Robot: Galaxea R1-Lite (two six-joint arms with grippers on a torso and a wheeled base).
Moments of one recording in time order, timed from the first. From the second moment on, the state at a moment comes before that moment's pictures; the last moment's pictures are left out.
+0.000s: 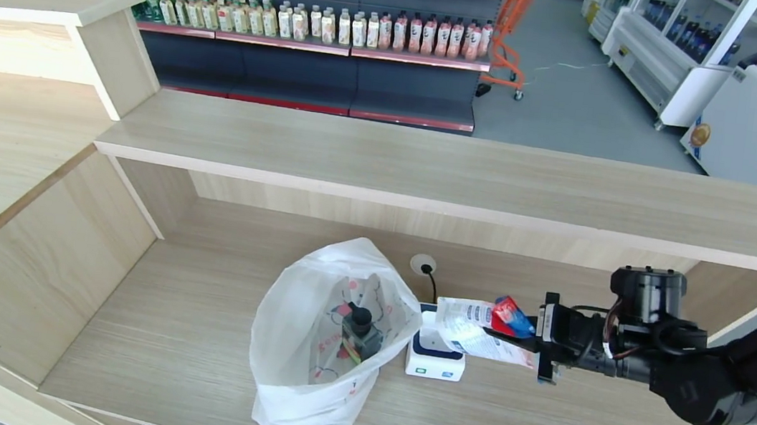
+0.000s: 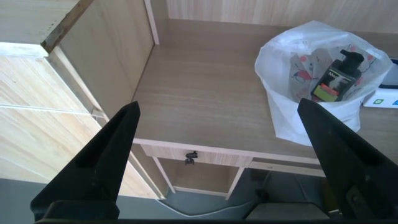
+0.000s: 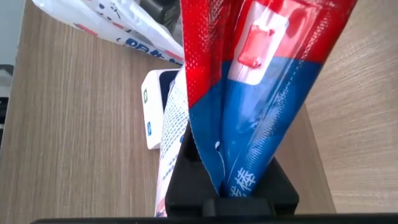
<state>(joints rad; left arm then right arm) 0.00 0.00 0.00 0.00 0.02 0.01 0.17 2.03 -0.72 -0.82 0.83 -1.17</state>
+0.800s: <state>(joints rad) 0.00 0.00 0.00 0.00 0.02 0.01 0.23 2.19 -0.81 -0.96 0.84 -1.21</state>
